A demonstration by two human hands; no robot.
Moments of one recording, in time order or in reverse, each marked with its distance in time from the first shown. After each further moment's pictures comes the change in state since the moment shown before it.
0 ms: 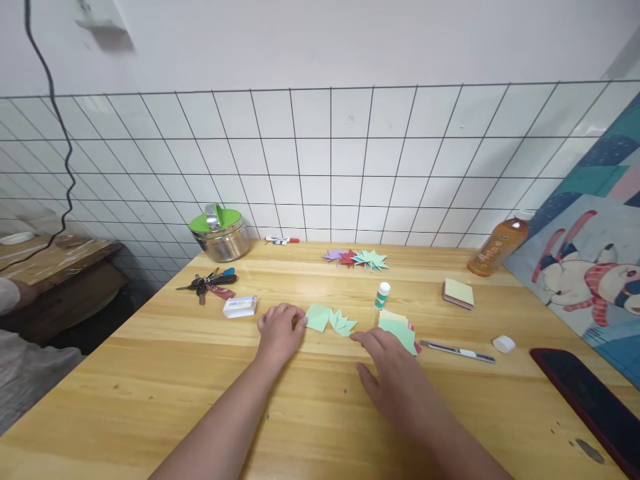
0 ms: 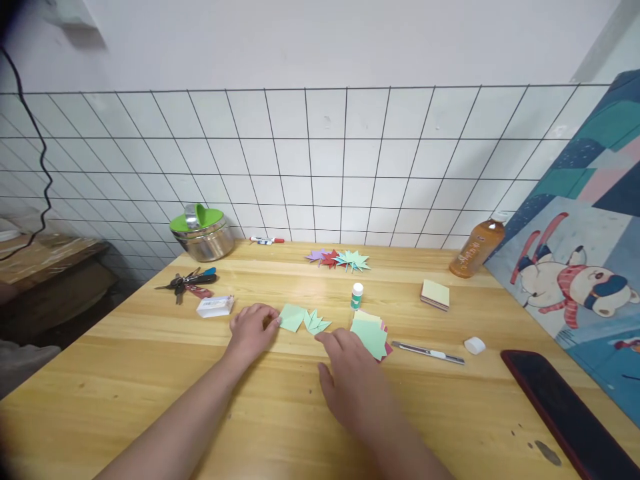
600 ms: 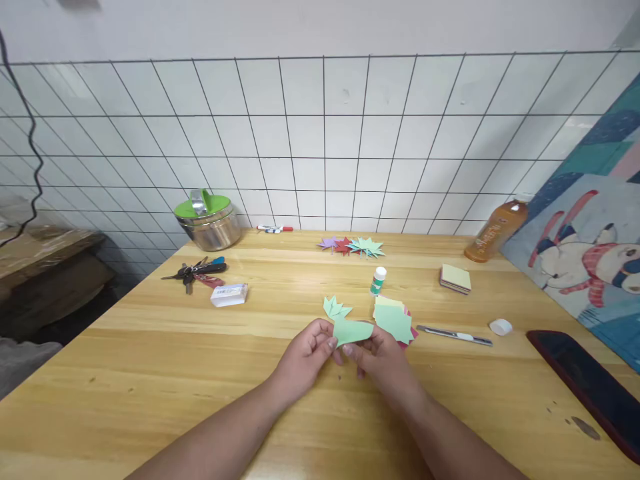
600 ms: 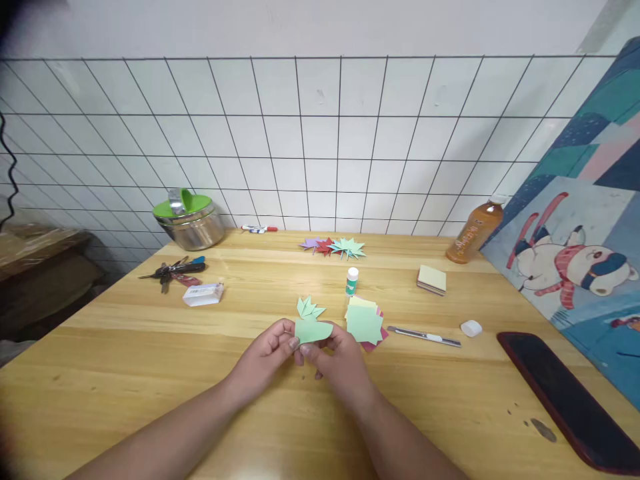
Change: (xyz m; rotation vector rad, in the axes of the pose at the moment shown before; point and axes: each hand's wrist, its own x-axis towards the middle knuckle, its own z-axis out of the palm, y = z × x) left_hand -0.062 0.053 0.005 -1.105 -0.596 0.048; right_hand 0.004 0.003 0.032 1.149 -0.055 0.454
